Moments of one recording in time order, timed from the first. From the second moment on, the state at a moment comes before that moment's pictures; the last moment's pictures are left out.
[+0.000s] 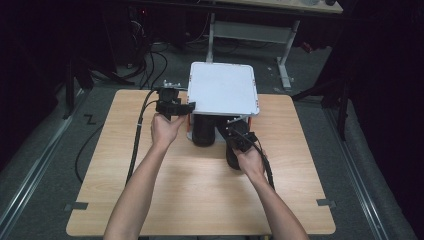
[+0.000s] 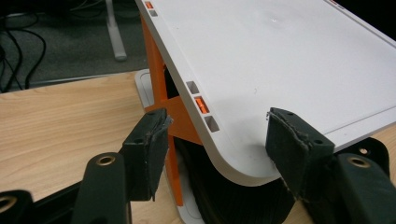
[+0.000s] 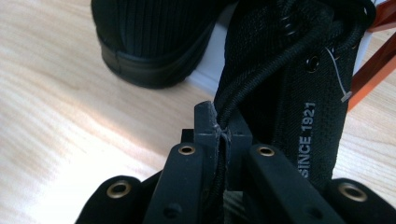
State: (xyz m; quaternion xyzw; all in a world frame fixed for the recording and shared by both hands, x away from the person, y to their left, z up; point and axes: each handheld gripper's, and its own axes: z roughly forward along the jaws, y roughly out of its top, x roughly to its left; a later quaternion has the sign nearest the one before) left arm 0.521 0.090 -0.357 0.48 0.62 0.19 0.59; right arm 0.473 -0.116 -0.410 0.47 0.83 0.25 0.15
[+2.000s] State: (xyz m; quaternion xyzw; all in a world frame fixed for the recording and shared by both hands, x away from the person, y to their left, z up) left arm 0.518 0.085 -0.358 0.48 0.60 0.21 0.60; right arm 0.416 -0.182 -0.378 0.43 0.79 0.39 0.21
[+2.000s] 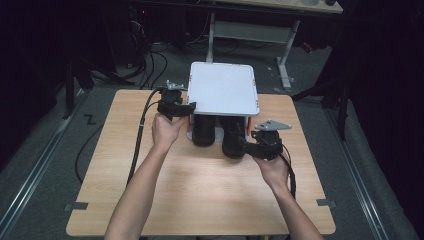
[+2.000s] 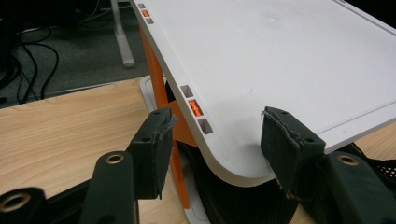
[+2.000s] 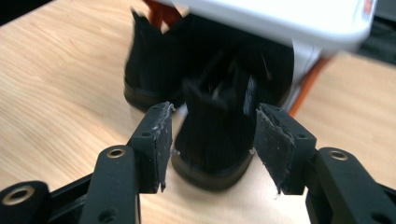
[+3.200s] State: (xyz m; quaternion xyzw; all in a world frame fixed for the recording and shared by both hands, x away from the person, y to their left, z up) left arm 0.514 0.088 -0.356 0.48 0.61 0.20 0.60; right arm 0.464 -0.188 -0.427 0.46 0.78 0.38 0.21
